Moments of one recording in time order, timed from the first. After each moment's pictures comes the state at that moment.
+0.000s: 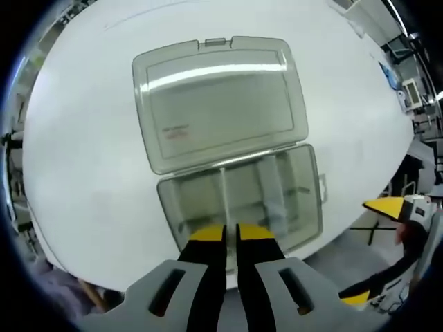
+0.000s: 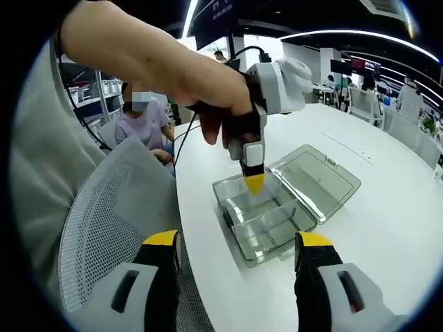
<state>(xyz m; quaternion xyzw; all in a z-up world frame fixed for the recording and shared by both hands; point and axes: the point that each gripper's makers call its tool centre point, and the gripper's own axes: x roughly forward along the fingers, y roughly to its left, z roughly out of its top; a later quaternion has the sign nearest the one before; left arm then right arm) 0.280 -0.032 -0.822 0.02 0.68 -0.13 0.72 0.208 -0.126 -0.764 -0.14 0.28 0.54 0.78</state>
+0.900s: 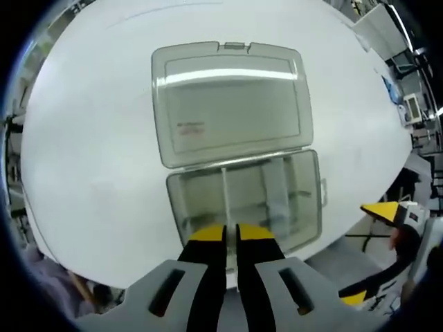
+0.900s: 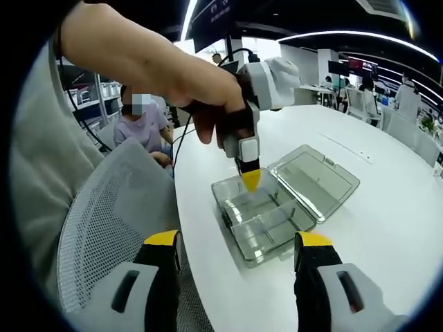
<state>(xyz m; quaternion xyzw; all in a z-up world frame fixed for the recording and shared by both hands) 0.280 -0.027 -0.821 -0.01 0.67 -0.11 0.73 0.209 -0.127 -0.764 -0.14 0.27 0.54 0.78</state>
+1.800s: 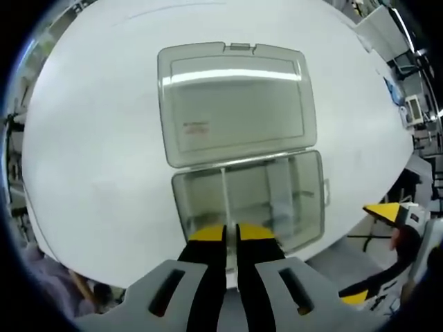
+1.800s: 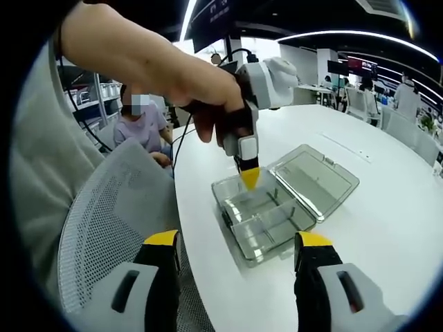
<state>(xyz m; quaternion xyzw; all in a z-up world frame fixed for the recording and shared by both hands) 0.280 -0.024 -0.822 0.00 0.67 -0.11 0.73 0.208 -0.129 -0.764 -0.14 0.27 0.54 0.79</state>
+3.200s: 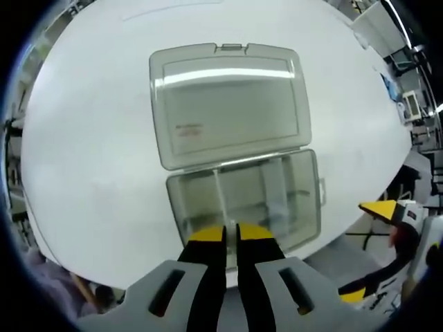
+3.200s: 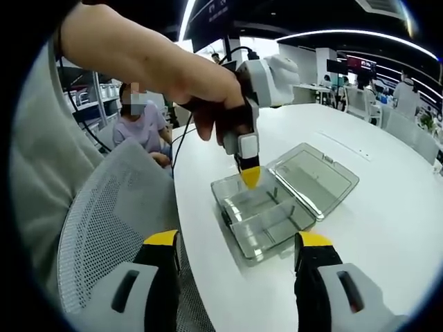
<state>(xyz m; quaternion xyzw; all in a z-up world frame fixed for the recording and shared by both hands) 0.280 -0.028 -0.819 0.00 0.68 -0.12 0.73 0.209 -0.130 -0.767 -0.13 0.28 0.54 0.79</state>
